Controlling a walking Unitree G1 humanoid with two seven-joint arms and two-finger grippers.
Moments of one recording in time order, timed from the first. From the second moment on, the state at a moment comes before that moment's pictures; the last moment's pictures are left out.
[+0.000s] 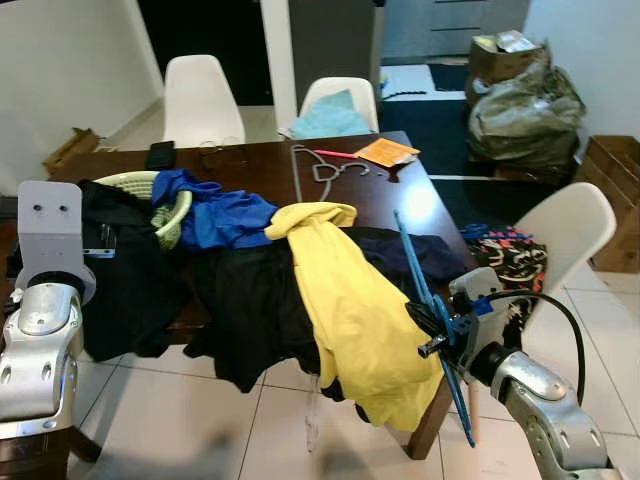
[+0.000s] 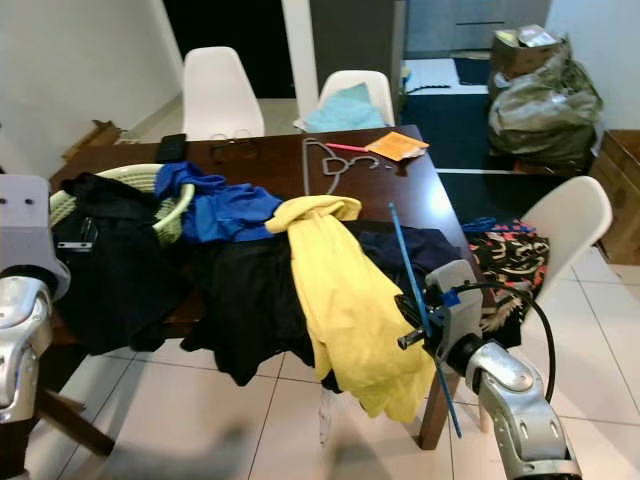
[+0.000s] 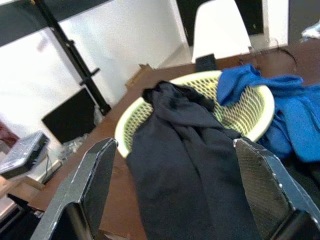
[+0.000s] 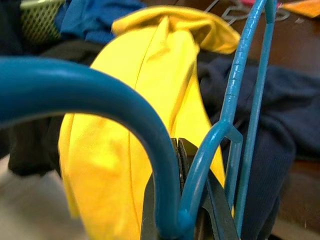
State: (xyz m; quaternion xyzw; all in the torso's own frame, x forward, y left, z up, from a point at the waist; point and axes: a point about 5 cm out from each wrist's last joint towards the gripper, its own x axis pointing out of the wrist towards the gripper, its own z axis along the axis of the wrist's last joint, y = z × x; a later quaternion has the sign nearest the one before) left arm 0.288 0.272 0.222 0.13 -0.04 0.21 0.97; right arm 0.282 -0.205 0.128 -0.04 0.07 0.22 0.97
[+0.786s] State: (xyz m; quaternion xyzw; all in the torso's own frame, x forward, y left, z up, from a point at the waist) left arm 0.292 0.269 0.226 0.06 -0.06 0.21 0.97; right arm 0.281 -0.213 0.126 -0.06 0.07 0.21 0.97
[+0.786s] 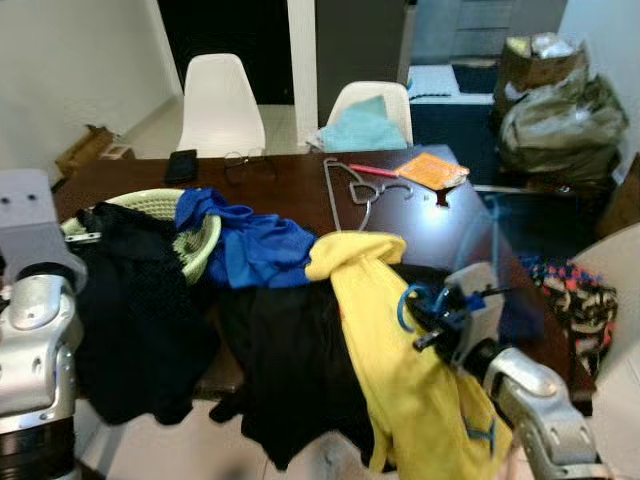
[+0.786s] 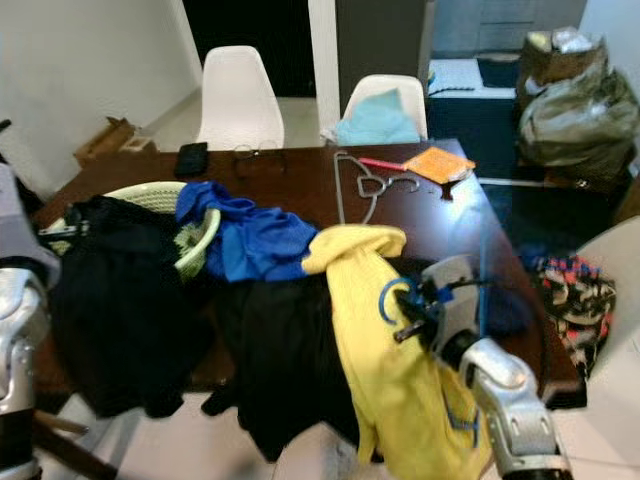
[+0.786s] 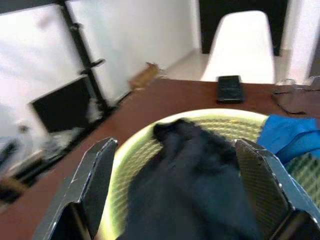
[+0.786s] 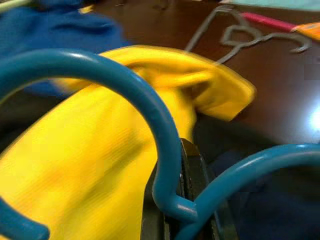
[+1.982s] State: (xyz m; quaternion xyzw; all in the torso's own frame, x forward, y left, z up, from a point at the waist) left arm 0.302 0.227 0.249 -0.04 -0.13 0.06 0.99; right arm 0.311 -0.231 0.289 -0.08 -0.18 0.20 0.96
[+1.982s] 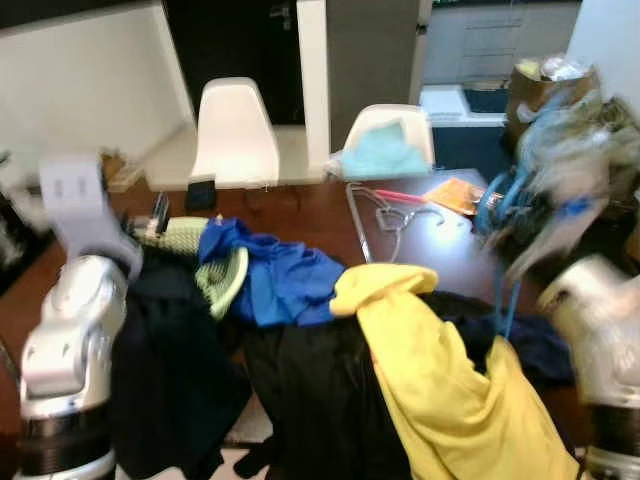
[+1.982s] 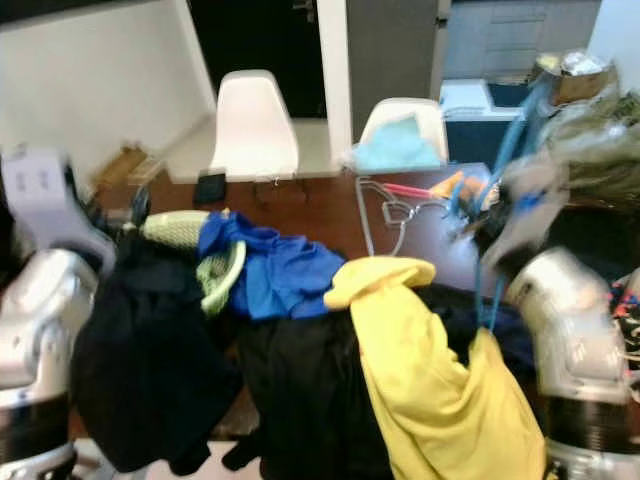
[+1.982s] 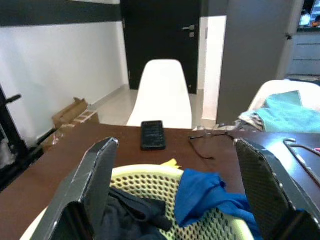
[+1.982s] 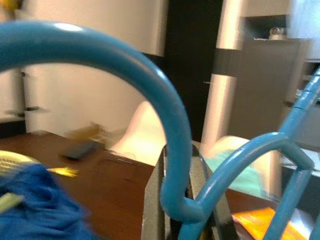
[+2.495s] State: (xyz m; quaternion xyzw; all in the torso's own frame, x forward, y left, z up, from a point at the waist) left arm 0.281 0.205 0.285 -0.24 -0.23 -0.29 0.90; right arm 0.246 -0.180 0.335 0.03 -0.19 0.62 0.76
